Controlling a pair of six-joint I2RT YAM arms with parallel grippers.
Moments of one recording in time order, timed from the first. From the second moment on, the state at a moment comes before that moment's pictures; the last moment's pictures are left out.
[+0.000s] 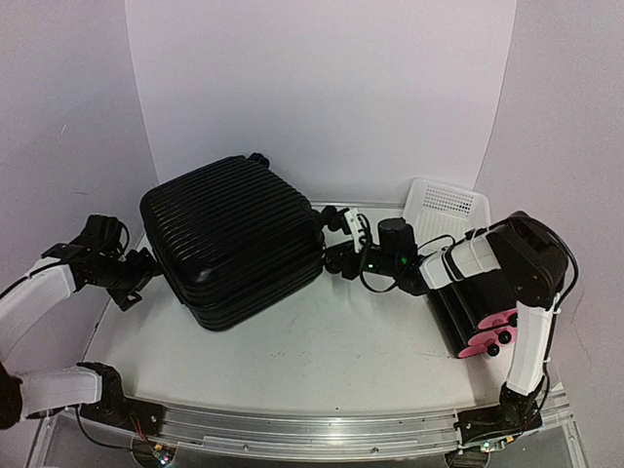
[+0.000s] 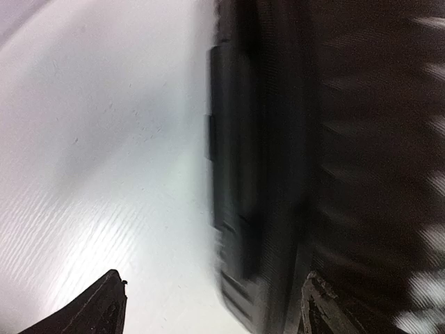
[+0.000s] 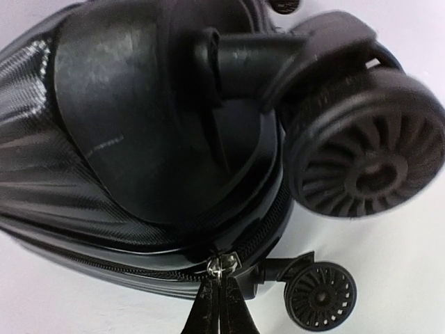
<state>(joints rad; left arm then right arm) -0.13 1.01 0.72 -0.66 0.10 -0.90 0.63 1.98 1.00 0.67 -0.34 0.07</state>
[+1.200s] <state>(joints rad) -0.82 1.96 2.11 -0.86 0.35 0.02 0.81 1.86 0.80 0.78 -0.33 0.42</state>
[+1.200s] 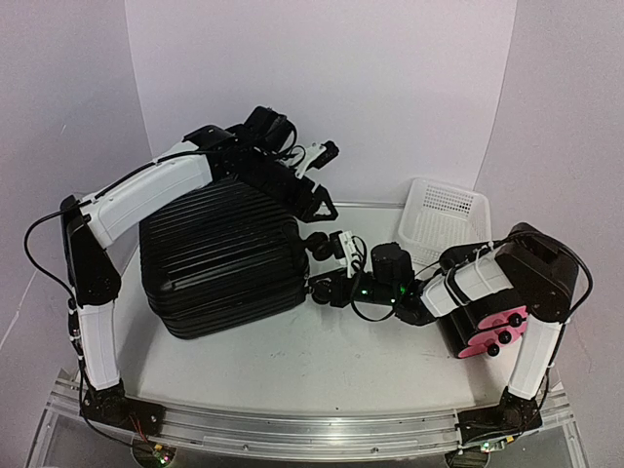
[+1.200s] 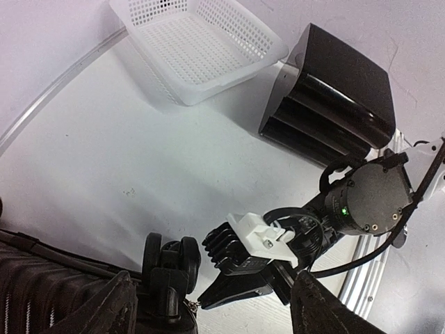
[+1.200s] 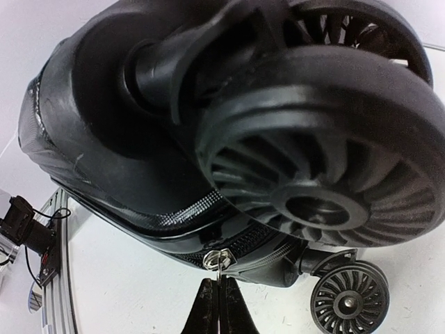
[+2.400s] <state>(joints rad) -0.80 1.90 1.83 -0.77 0.29 0.07 0.58 2.06 1.06 0.75 -0.67 0.25</state>
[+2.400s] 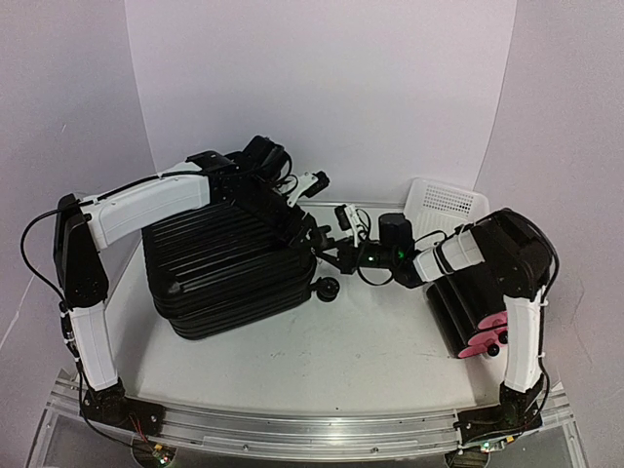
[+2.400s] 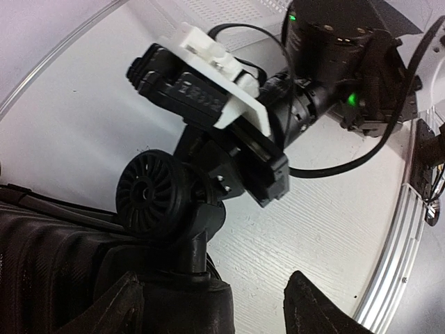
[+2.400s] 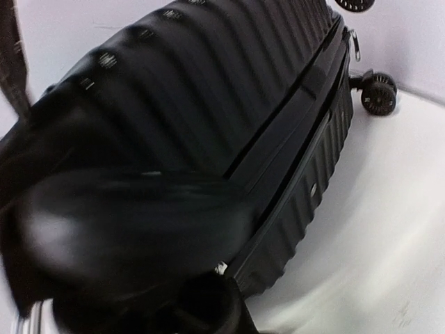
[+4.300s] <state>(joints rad) 0.05 1.15 0.79 -0.34 0.87 -0.71 0.86 1.84 1.66 -0.61 -0.13 -0.54</state>
